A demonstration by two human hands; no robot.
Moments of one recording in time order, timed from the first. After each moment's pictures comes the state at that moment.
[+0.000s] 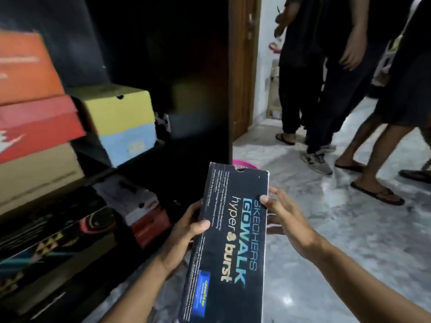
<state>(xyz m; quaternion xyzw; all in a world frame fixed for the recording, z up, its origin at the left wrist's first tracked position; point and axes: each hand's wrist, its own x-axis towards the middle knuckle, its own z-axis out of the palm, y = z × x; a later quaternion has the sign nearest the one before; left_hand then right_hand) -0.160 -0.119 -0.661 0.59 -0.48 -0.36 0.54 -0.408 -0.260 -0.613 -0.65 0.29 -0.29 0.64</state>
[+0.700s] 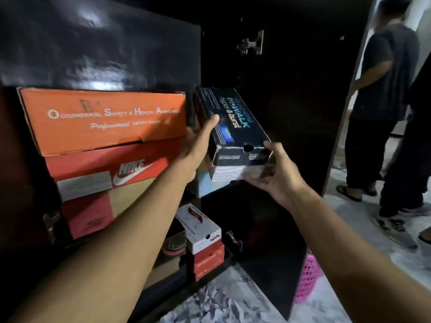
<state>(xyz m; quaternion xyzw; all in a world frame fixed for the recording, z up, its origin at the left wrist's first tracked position) -0.004 -0.080 -0.394 0.64 -0.29 -0.12 0.70 -0.160 -0.209 -0.436 -0.53 0.19 -0.34 0.75</state>
